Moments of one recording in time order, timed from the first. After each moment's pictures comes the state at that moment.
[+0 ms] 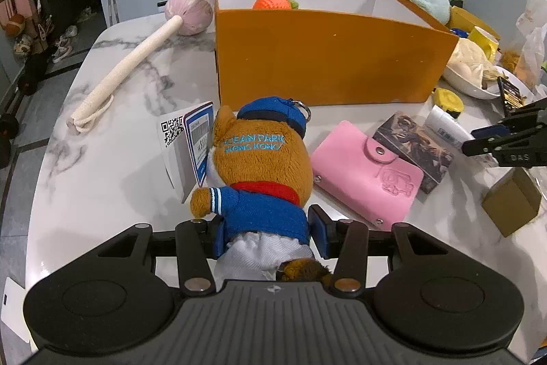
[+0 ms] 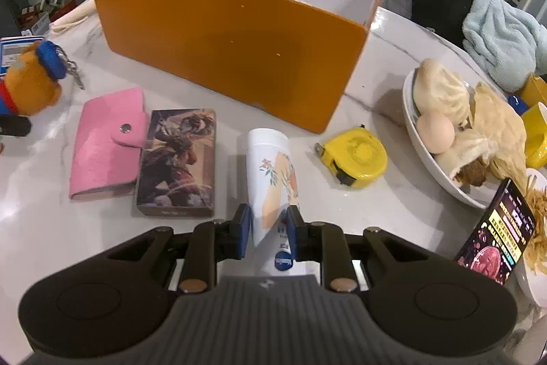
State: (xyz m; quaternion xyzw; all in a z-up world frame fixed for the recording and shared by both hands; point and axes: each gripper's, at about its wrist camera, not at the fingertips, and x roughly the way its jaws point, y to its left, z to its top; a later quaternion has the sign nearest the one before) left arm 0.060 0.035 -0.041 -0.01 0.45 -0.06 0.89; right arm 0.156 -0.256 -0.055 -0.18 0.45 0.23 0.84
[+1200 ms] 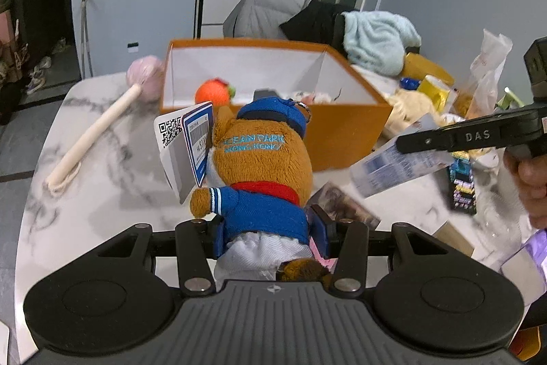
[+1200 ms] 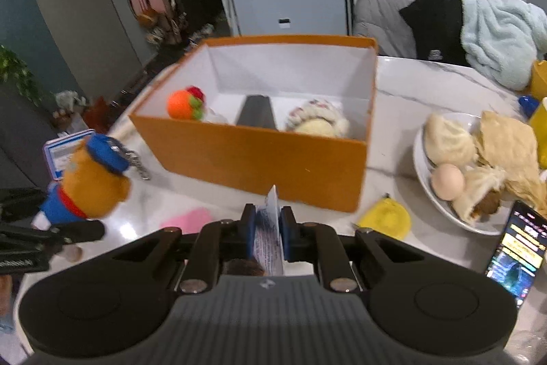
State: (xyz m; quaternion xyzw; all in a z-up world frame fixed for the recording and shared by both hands) left arm 0.064 0.007 0.021 -0.04 0.37 -0.11 0.92; right arm 0.162 -0.258 0.031 -0.01 0.41 0.27 0.87
